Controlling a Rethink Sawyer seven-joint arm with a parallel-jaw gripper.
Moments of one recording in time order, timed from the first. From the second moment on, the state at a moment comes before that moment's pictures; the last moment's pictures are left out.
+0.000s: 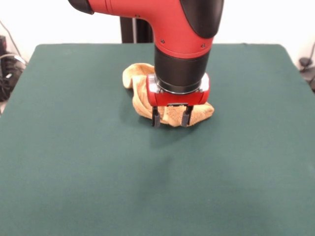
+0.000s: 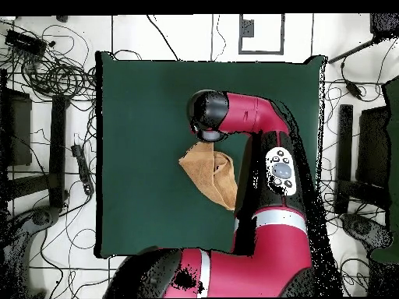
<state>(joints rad) -0.17 -0.35 0.02 1.13 -0.11 0.91 1.57</state>
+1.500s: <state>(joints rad) -0.17 -0.35 0.02 1.13 -0.11 0.91 1.57</state>
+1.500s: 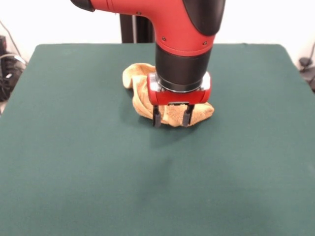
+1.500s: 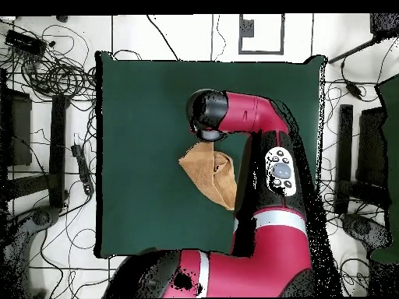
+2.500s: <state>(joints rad) -0.17 -0.41 0.02 1.13 -0.11 0.91 1.57</state>
